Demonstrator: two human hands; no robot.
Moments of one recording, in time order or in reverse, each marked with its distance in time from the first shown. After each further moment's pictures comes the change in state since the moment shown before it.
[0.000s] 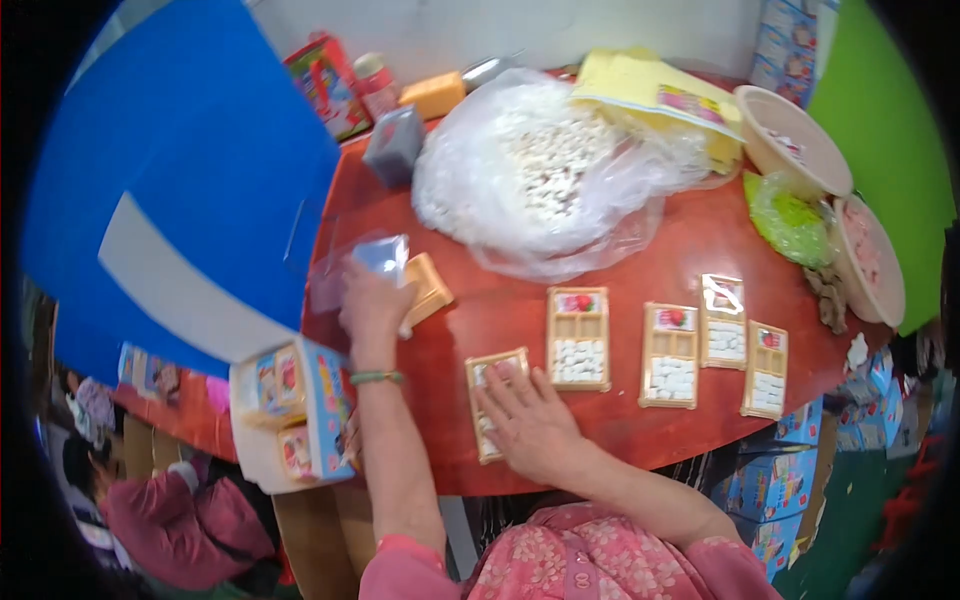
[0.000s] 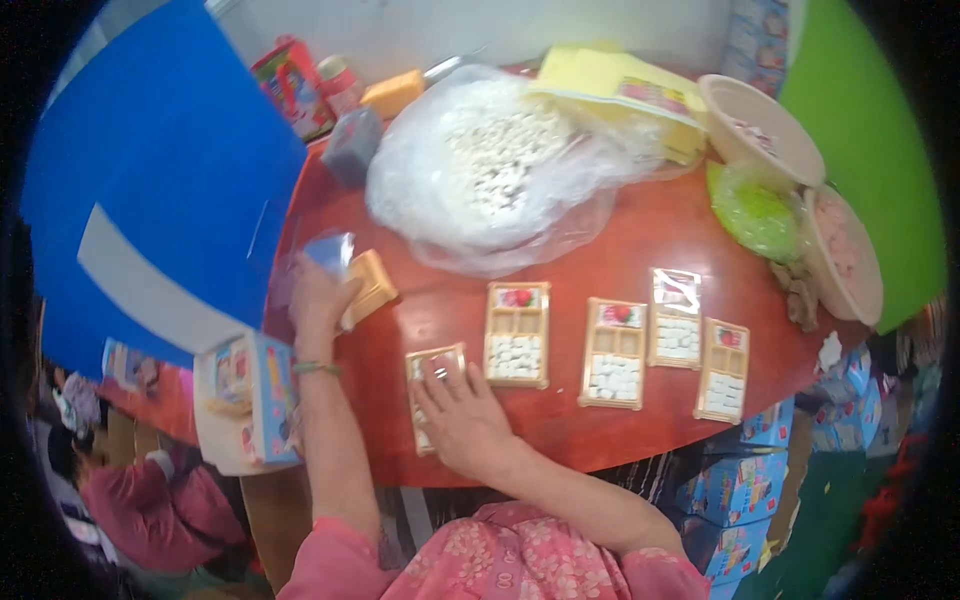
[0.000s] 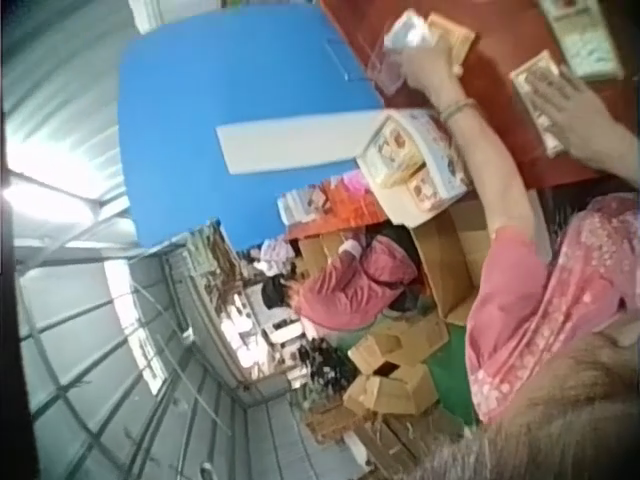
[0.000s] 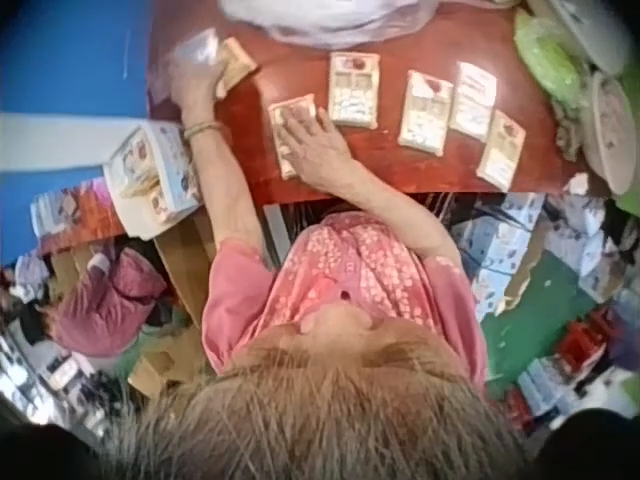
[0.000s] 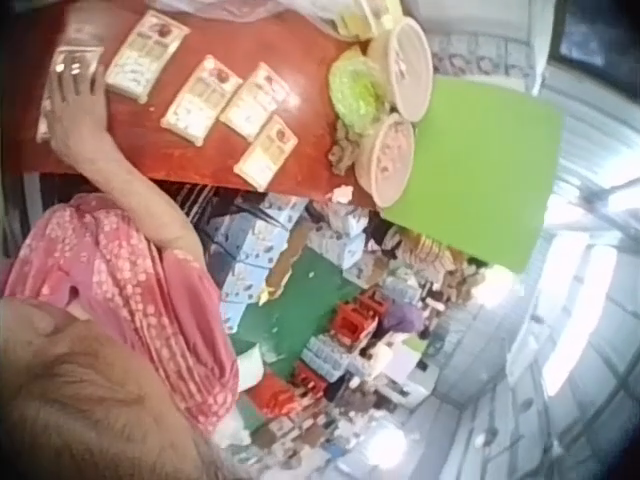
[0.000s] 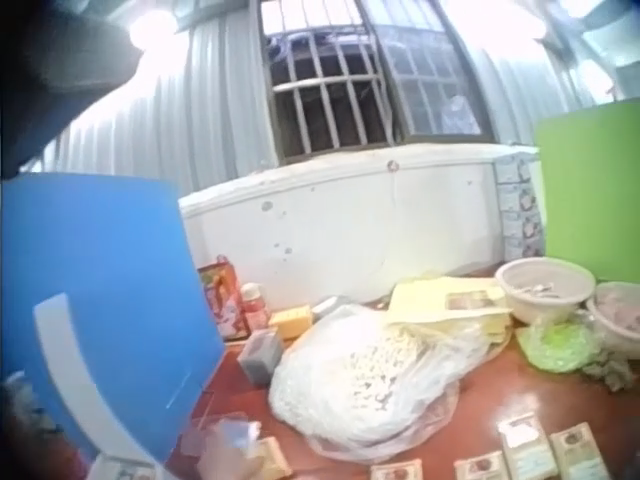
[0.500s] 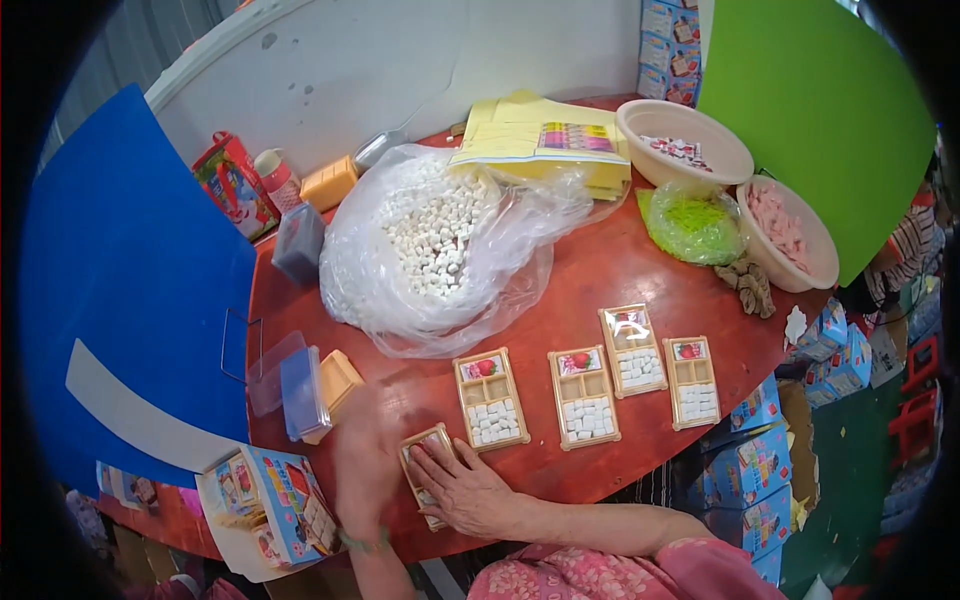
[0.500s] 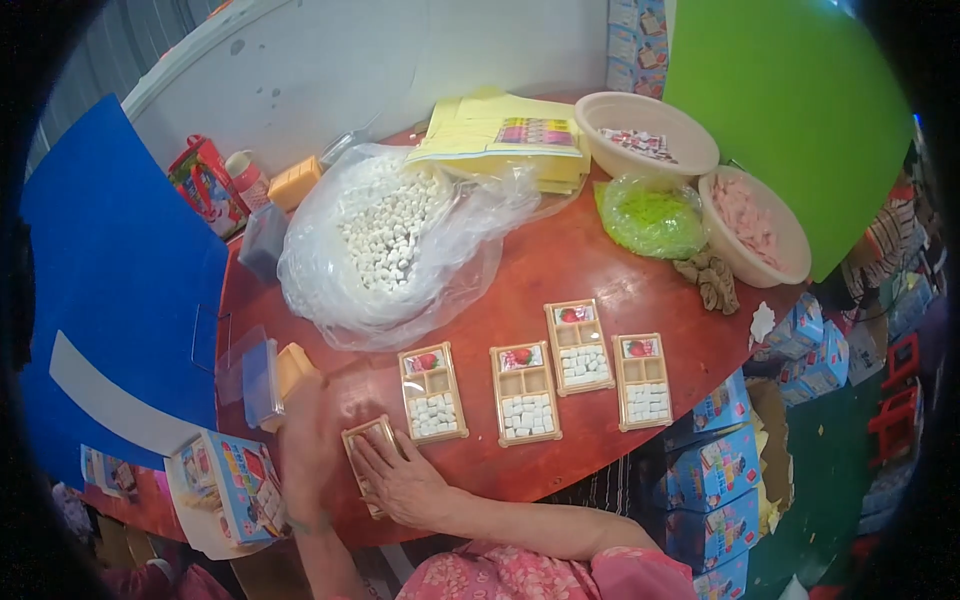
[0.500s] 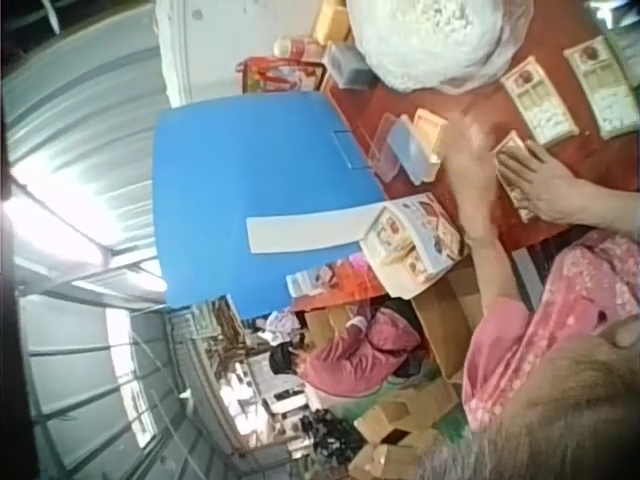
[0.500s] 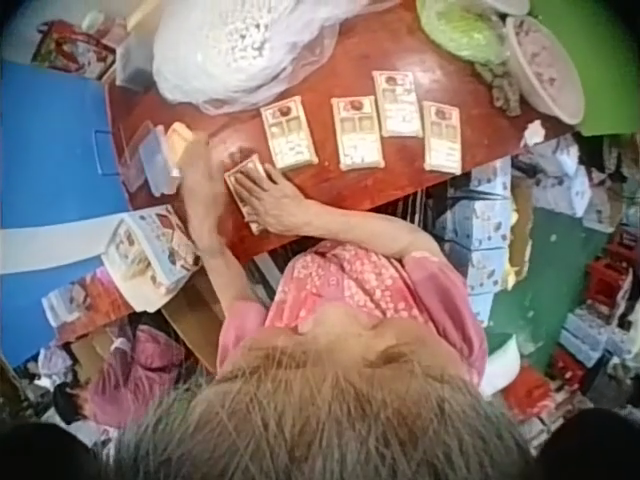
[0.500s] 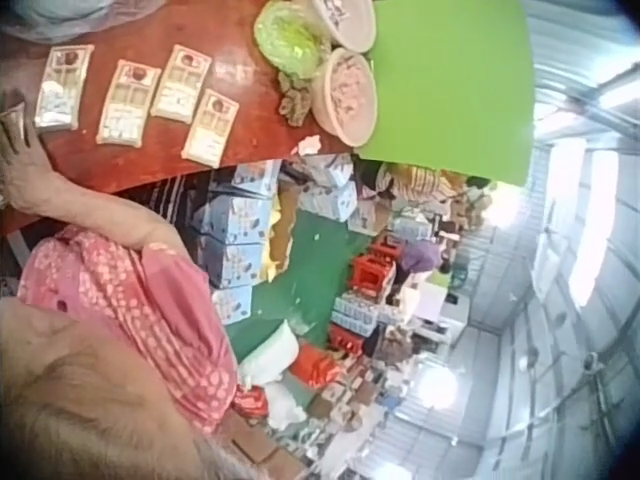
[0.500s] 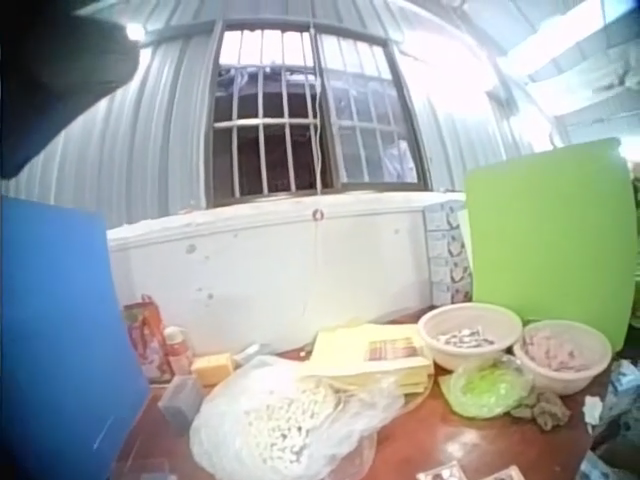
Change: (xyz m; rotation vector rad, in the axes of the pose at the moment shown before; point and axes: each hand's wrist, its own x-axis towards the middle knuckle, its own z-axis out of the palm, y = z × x) left_hand -0.109 0.021 -0.015 -0.398 -0.139 0.763; right_hand -0.010 0.009 0.016 -0.016 0.166 -0.056
